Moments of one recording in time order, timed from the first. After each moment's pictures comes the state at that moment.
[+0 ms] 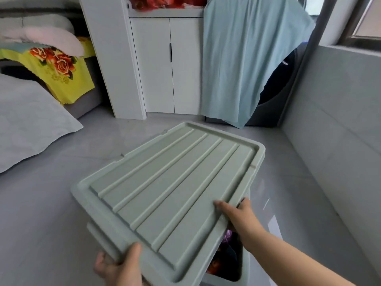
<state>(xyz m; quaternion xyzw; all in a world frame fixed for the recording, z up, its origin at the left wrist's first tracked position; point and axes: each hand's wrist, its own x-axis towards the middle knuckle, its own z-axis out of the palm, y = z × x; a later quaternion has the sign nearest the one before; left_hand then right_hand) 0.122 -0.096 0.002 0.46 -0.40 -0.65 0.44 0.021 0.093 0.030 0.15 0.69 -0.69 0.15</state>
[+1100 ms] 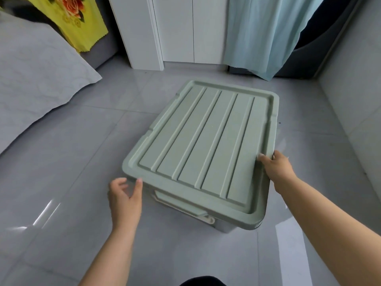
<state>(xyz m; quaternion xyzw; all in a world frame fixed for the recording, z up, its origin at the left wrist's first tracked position) 0.155 -0.160 -0.017 0.41 -0.77 -0.45 0.21 0.000 0.128 -0.001 0.16 0.82 -0.54 0.09</state>
